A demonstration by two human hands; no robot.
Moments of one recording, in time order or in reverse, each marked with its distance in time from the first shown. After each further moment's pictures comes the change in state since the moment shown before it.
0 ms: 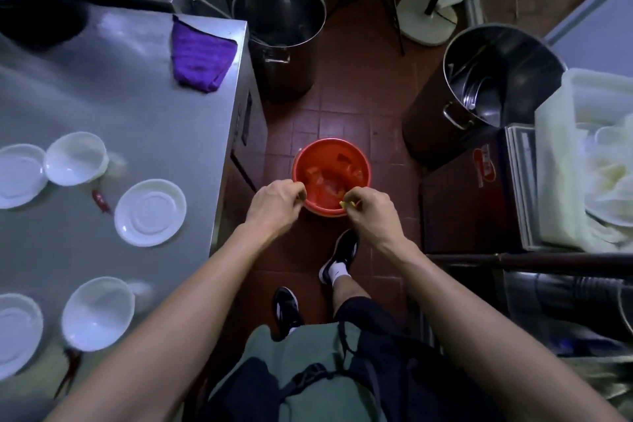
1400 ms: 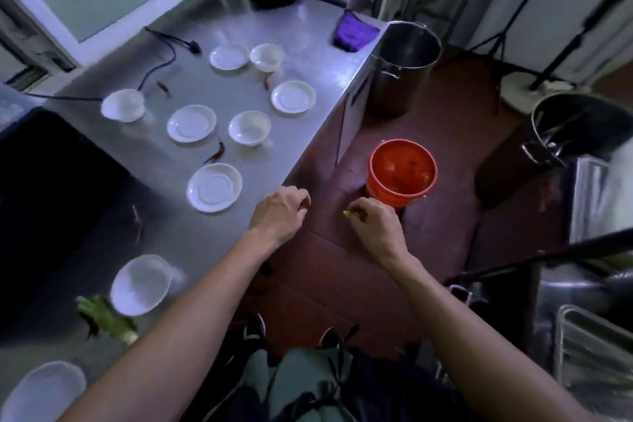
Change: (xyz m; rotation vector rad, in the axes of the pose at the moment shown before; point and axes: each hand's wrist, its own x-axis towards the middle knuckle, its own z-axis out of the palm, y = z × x) left_hand -0.414 0.058 0.037 0.030 0.303 -0.365; right_hand -0.323 -0.039 0.062 0.020 -0.041 -0.479
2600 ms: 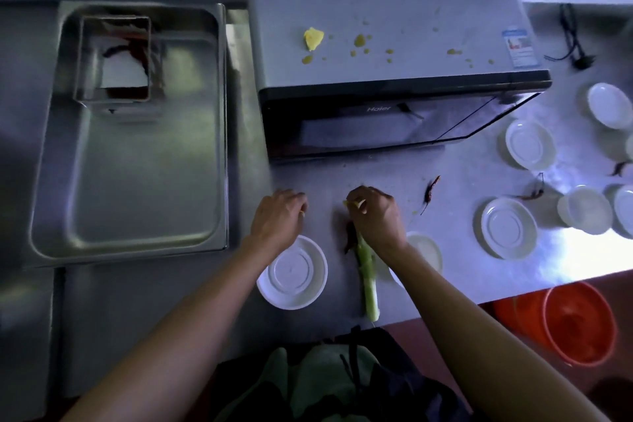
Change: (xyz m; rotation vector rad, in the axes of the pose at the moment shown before) left_hand -0.365 -0.413 -0.037 -0.218 0.232 -0.812; right_hand -0.067 -0.399 0.390 -0.091 -0.660 -0.606
